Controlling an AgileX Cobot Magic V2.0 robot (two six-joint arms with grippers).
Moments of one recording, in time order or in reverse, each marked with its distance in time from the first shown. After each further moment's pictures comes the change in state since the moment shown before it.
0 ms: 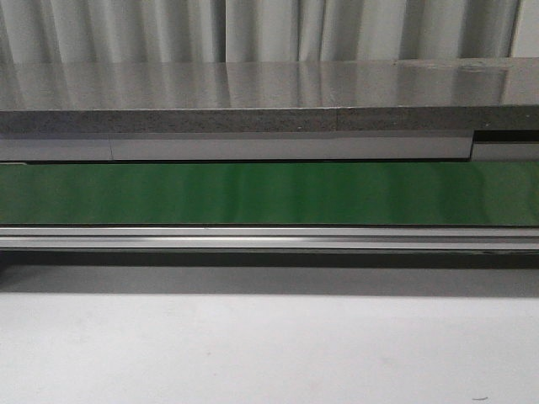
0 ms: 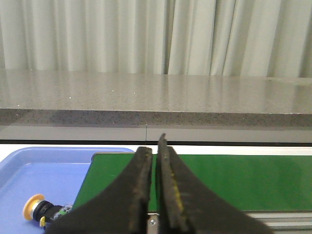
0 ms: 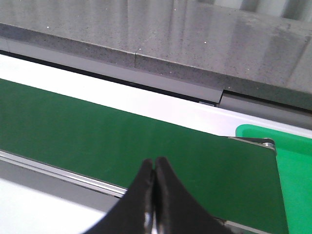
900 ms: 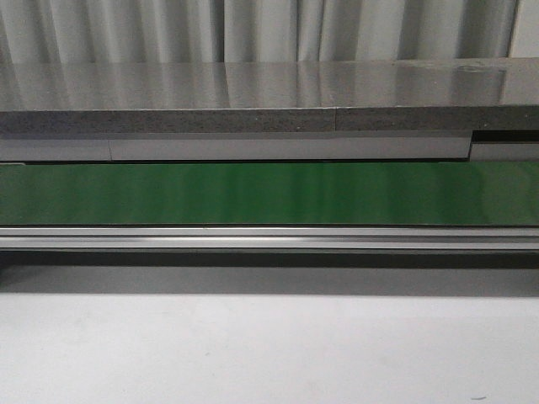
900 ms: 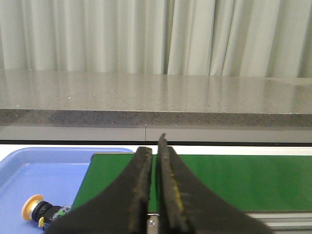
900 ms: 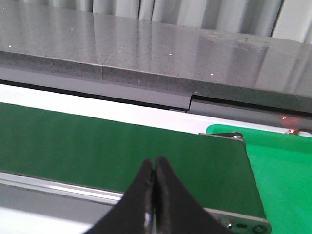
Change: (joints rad) left arm 0.000 0.000 0.000 0.000 0.000 0.000; right arm 0.103 -0.179 0.227 -0.579 -0.224 0.611
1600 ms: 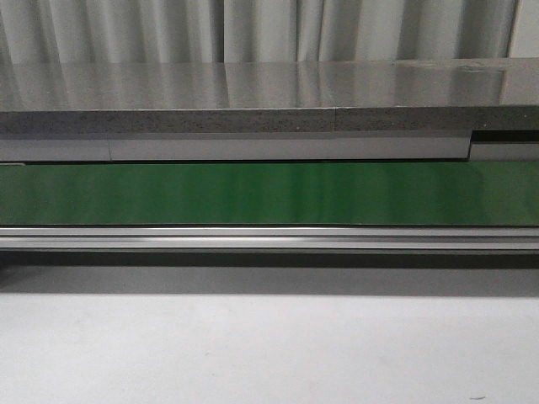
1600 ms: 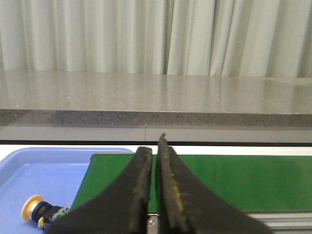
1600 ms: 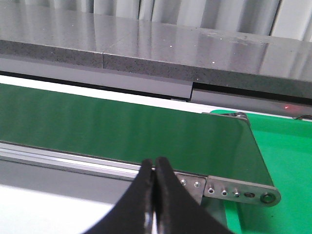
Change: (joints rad) left arm 0.000 0.000 0.000 0.000 0.000 0.000; right arm 0.000 -0.209 0.185 0.000 -0.016 0.000
